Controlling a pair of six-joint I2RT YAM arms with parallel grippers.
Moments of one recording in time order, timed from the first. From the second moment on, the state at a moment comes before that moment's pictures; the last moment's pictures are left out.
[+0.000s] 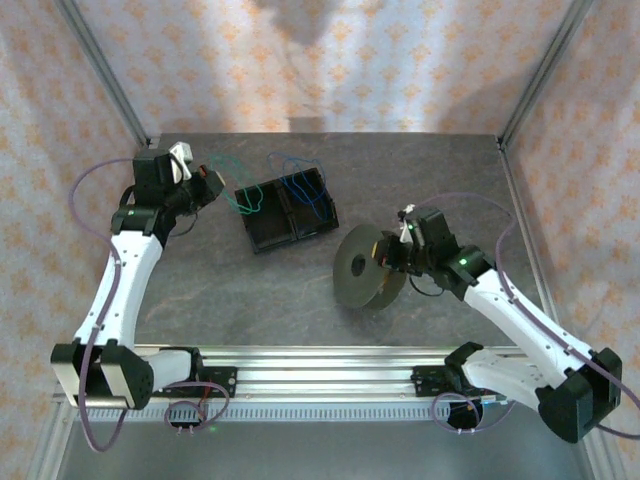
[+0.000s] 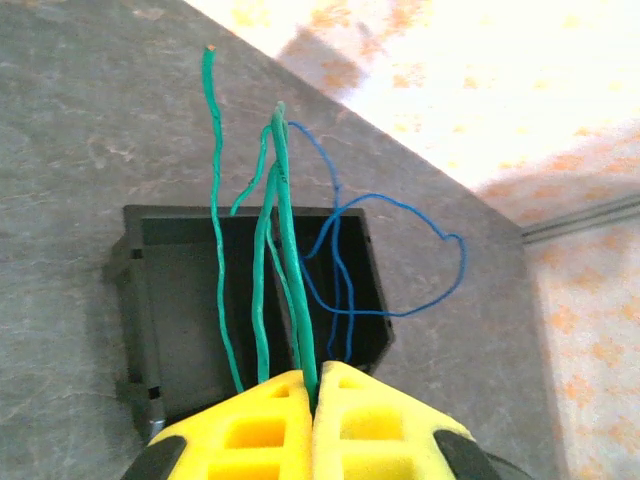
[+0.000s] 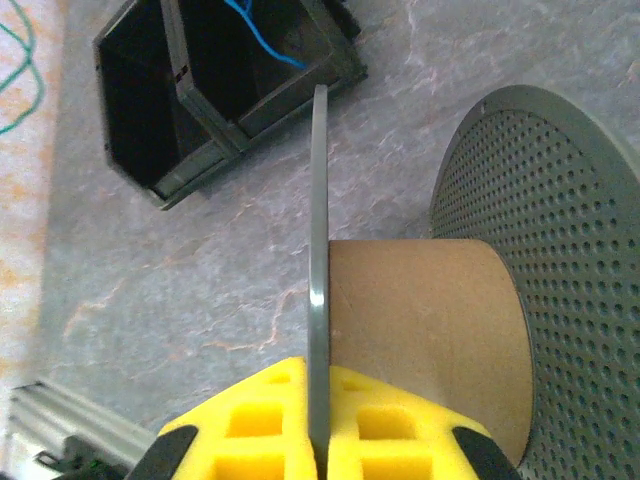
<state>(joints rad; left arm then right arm) 0.05 1.19 1.16 -0.53 0.40 -0.61 0.56 1.04 0.89 -0.63 -0.16 0.71</state>
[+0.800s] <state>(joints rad) 0.02 1.04 1.01 -0.43 0.45 -0.57 0.84 1.62 1.35 -0.75 0.34 0.54</state>
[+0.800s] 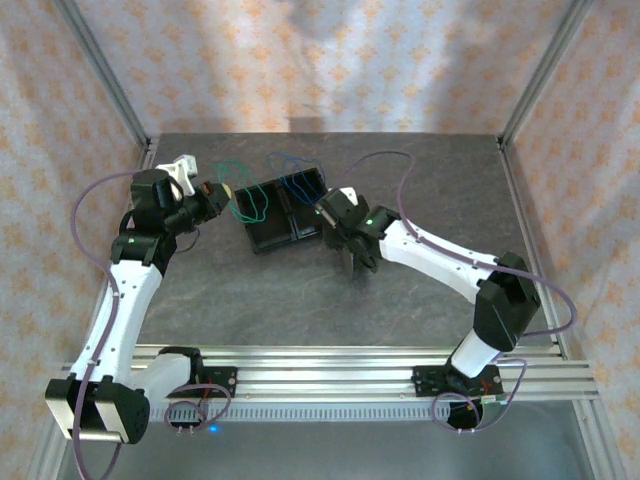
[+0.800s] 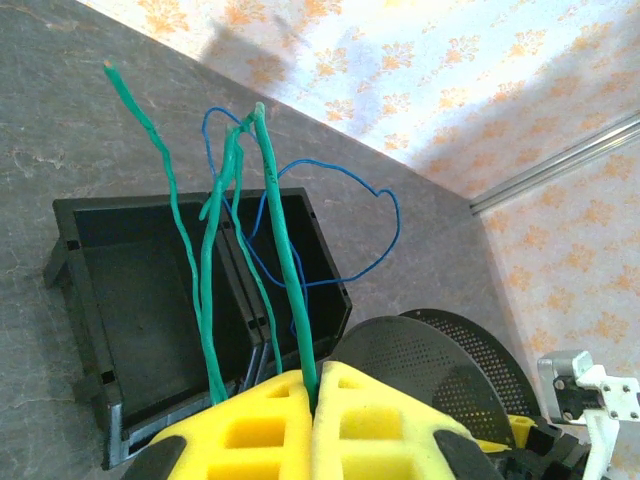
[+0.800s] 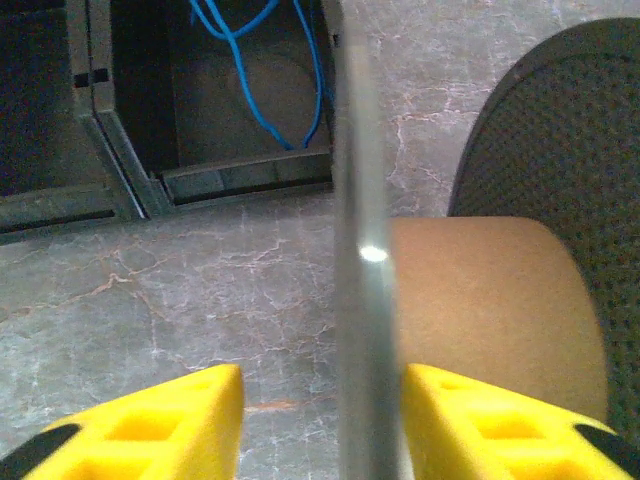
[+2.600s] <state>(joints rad) -0.62 1.20 1.01 0.31 0.50 -0.96 0.38 0.99 1.00 -0.33 -0.50 1.05</state>
